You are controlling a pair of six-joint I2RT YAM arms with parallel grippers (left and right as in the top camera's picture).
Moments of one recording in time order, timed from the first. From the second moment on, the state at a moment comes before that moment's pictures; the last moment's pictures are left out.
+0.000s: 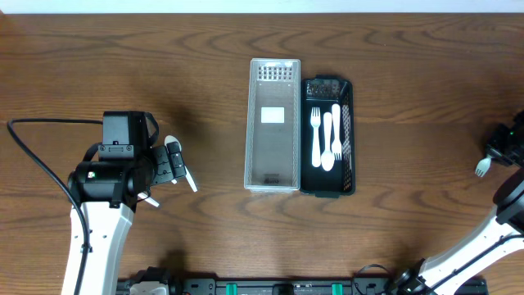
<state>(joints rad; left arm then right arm) -0.02 1.12 1.02 -1.05 -0.08 -0.25 -0.69 2.17 1.58 -0.90 -0.02 0.02</state>
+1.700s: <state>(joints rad) -0.02 1.12 1.02 -1.08 -0.08 -0.25 0.38 2.01 1.62 -1.16 -0.03 0.31</state>
